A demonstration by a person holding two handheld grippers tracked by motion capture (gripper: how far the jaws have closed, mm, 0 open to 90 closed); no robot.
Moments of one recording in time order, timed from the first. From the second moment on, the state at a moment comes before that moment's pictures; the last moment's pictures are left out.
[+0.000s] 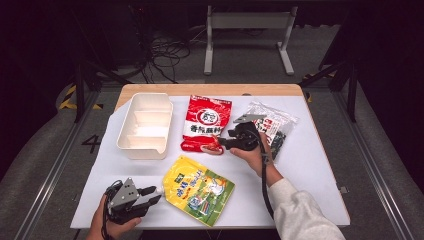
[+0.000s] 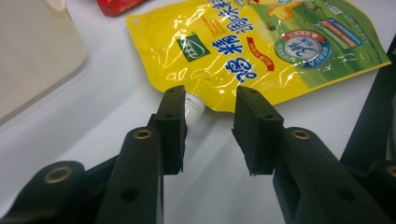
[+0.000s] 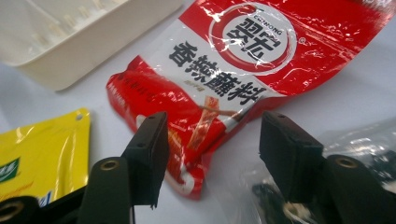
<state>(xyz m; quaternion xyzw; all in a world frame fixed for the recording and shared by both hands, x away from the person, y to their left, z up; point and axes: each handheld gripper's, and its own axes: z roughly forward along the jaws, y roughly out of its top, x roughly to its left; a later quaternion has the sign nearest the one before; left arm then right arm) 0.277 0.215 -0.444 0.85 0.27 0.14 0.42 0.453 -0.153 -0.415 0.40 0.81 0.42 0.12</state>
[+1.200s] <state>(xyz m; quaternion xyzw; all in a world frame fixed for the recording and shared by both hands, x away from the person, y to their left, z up) 0.301 0.211 -0.441 0.84 0.32 0.13 0.42 0.485 -0.124 -0.442 0.48 0.76 0.43 0.05</state>
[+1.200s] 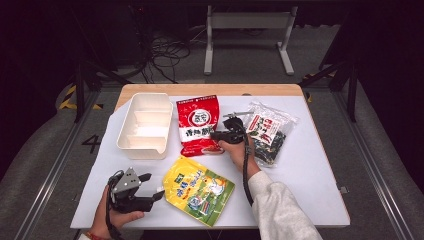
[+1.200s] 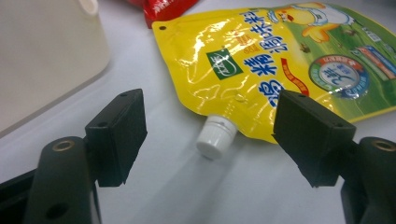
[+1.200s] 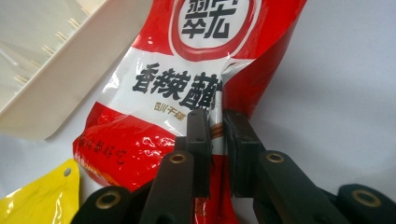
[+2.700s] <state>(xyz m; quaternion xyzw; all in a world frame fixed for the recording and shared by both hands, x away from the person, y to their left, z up) 0.382 0.134 -0.409 0.78 0.31 0.10 0.54 0.387 -0.178 -0.405 0.31 0.73 0.59 0.13</state>
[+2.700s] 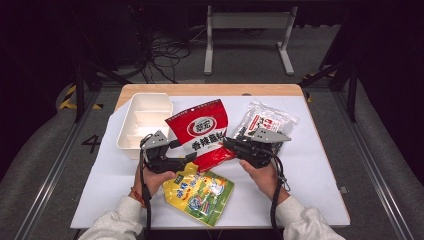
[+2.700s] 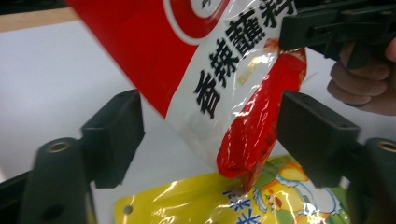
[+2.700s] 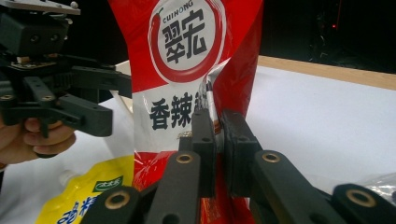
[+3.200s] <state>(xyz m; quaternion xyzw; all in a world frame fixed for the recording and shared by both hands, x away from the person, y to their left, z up) 0.378 0.145 -0.395 0.75 0.27 0.11 0.59 0.373 -0.160 -0.405 0.27 0.75 0.60 0.10</state>
